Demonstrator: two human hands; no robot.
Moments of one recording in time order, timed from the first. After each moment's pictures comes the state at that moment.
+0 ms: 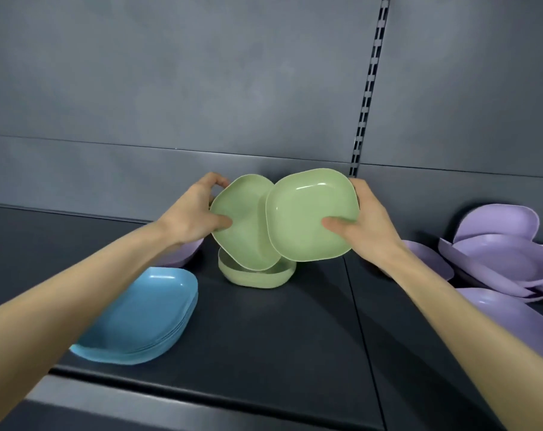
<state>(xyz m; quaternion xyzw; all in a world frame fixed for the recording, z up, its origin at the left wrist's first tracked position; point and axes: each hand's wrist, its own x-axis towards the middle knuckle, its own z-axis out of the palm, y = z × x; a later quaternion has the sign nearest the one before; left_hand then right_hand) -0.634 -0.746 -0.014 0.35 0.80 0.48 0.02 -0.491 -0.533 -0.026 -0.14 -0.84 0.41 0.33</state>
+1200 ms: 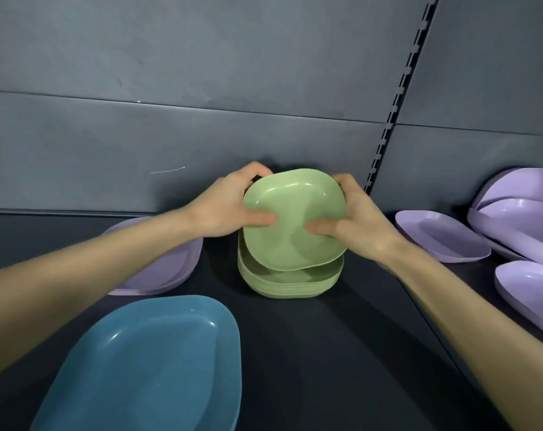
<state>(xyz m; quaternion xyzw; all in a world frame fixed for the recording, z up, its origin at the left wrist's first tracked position) -0.732 -0.704 -0.054 0.54 0.72 0.43 0.14 -0.568 -0.565 -0.060 -0.22 -0.85 0.41 0.25</state>
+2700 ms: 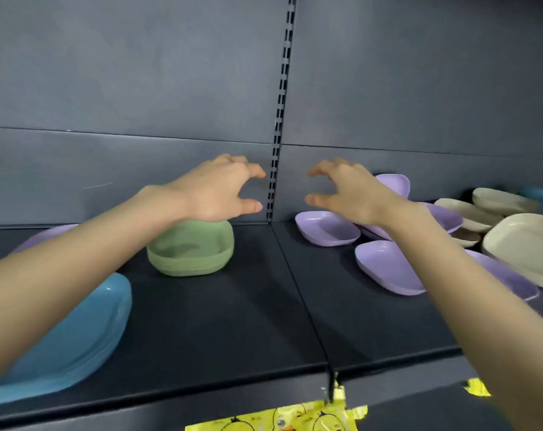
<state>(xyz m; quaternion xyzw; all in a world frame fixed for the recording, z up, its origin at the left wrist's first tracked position) -0.568 -0.677 0.020 0.63 0.76 0.13 -0.11 -0.402 -0.534 0.024 -0.25 -0.95 0.03 0.20</state>
